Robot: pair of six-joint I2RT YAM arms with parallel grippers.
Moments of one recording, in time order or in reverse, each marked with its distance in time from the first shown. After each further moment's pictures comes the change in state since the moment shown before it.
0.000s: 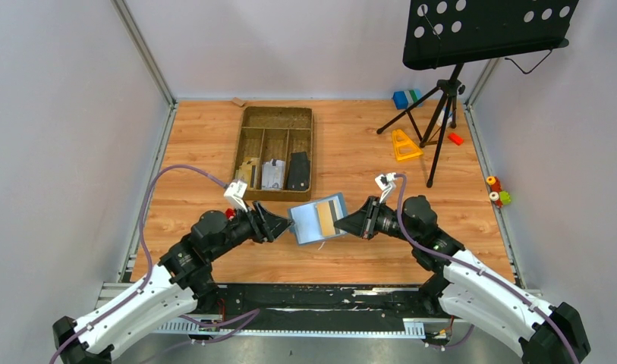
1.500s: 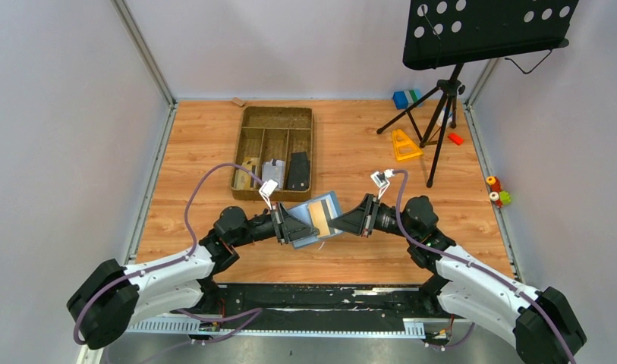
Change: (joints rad) left arm 0.003 0.464 -0.152 0.875 0.450 -0.280; right arm -0.017 0.108 -0.053 0.369 -0.174 0.221
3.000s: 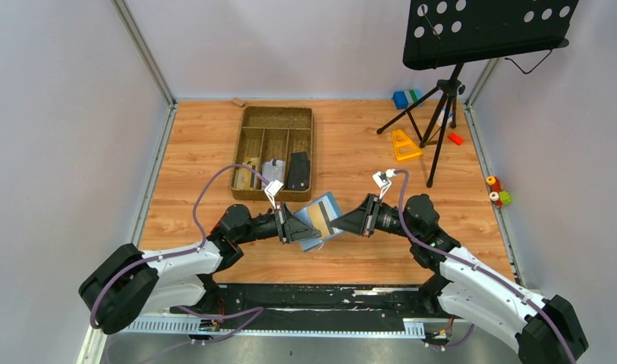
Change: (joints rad) left arm 0.028 0.150 -0.003 0.115 0.096 -0.044; right arm 0.000 -0.050 0.035 -0.165 0.030 -0.046
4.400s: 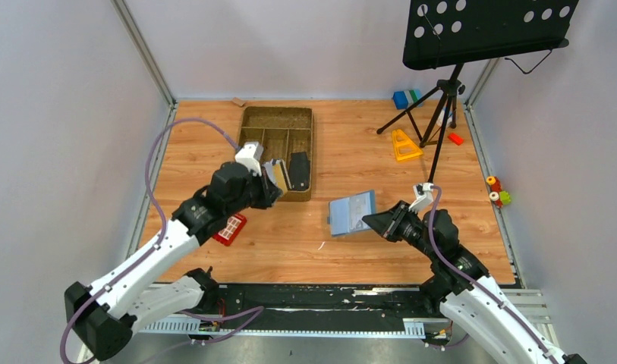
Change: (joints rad) left arm 0.118 -0.228 0.478 -1.159 -0.489 0.557; right arm -0.087 -0.397 -0.031 -0.586 0.435 -0.110
